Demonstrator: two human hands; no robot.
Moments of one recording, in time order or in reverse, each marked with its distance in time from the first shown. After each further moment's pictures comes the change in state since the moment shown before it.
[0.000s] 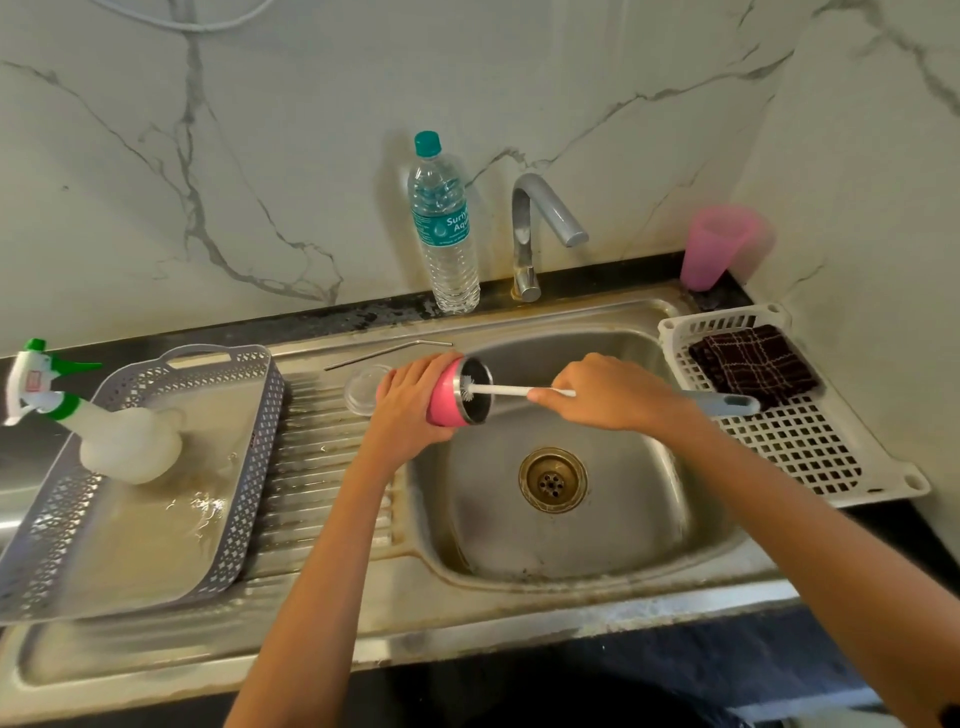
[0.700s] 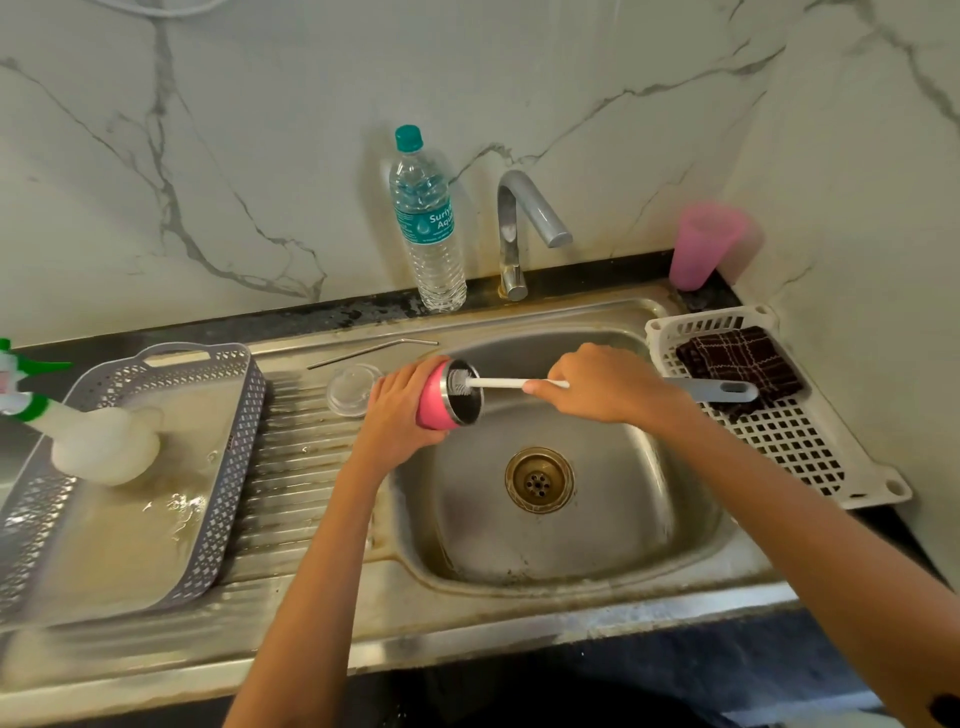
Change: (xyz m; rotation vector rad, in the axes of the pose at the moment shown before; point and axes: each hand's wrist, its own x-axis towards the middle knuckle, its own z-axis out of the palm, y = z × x) left_hand 0.004 0.004 0.013 -0.053 -0.027 -0.057; right_hand 0.005 0.016 -0.010 -0.106 0.030 -0.016
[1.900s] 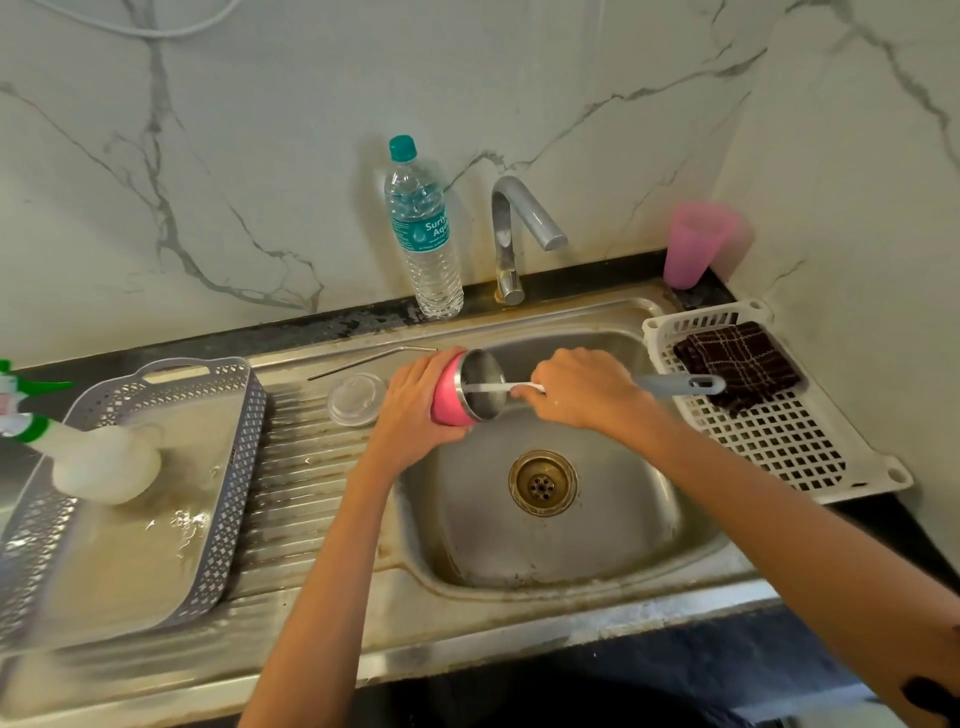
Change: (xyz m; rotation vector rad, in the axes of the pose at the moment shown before) left_hand 0.011 0.023 -0.010 -0.126 0.017 0.088; right_hand 0.010 -0.022 0.011 -0.211 0.064 0.001
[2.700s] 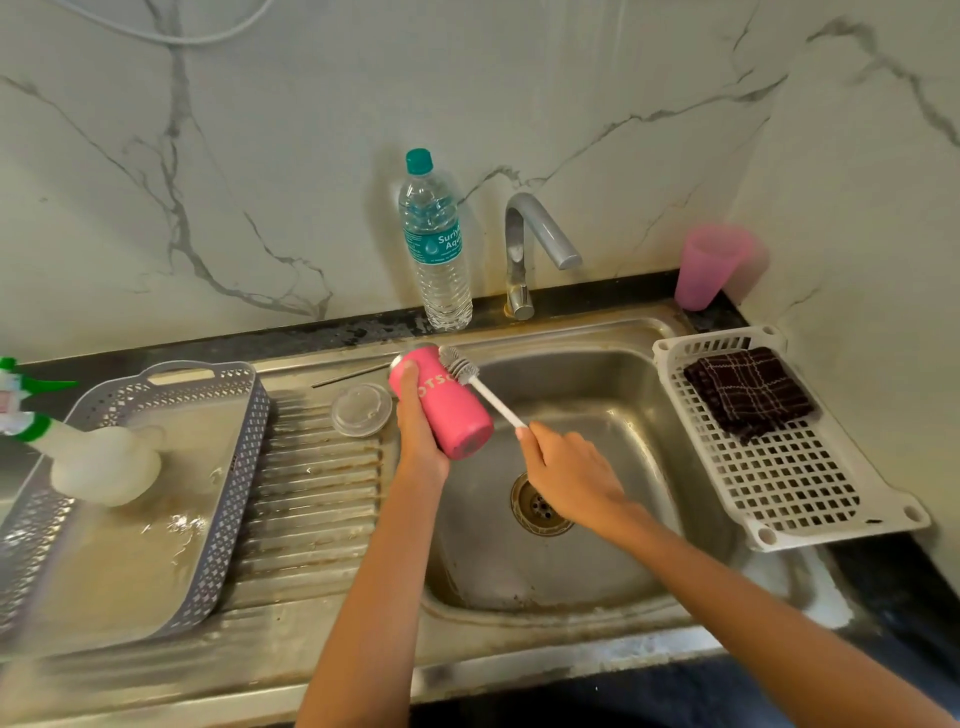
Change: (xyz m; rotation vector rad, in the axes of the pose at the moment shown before) left_hand 0.021 0.016 0.037 -1.514 0.556 -0.962; right_hand -0.029 -0.038 0.061 0.635 0.078 0.271
